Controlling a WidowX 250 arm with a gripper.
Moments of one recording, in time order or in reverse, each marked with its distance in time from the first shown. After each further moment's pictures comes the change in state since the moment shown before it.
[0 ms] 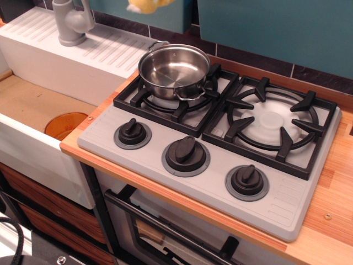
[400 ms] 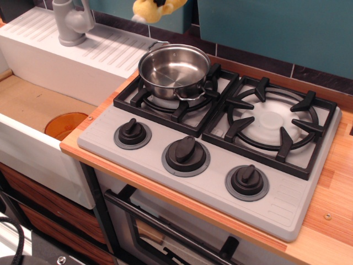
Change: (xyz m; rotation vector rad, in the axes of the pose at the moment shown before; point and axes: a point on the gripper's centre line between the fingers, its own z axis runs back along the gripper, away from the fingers) arm 0.000 -0.009 -0.007 -0.002 -0.020 0.015
